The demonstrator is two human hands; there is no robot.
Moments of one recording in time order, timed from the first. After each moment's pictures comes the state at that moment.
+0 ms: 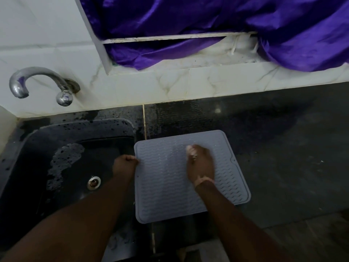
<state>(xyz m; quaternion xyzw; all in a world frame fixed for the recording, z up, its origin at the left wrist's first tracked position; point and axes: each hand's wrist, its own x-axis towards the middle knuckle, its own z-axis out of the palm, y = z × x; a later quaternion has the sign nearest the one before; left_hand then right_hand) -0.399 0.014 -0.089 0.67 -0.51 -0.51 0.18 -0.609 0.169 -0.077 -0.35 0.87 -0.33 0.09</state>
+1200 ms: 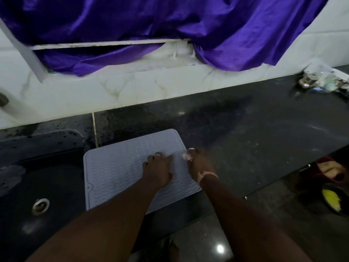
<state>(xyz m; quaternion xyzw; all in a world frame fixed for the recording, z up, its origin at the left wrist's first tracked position) -0.592 0.167 -0.049 0.34 -0.91 -0.20 -0.13 -0.725 0.285 -0.053 -0.35 0.90 -0.19 0.16</state>
